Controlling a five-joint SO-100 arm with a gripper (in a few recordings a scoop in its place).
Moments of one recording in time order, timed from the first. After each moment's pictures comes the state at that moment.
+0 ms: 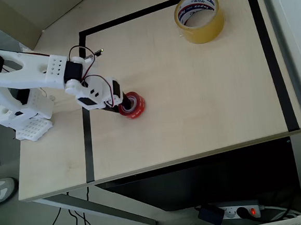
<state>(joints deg) 10.2 83.2 110.6 58.9 -12.3</state>
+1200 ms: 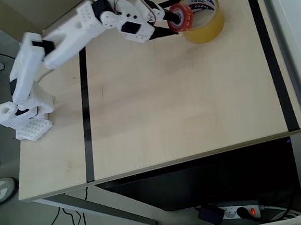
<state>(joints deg) -12.3 32.3 20.0 64.5 -13.6</state>
